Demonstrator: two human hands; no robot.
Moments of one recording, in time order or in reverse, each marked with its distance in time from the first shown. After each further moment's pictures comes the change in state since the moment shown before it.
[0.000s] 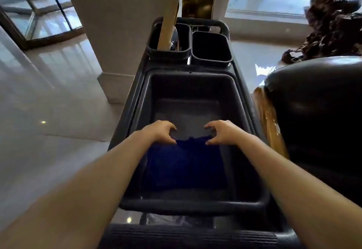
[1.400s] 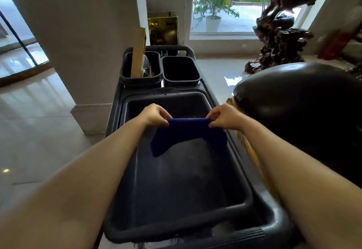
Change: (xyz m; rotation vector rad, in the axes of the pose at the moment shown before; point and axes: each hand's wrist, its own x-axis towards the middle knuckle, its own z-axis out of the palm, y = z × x) left_hand 0.003 0.058 -0.089 -0.319 0.177 0.155; right_hand -0.039 0.021 -0.084 0.321 0.312 0.047
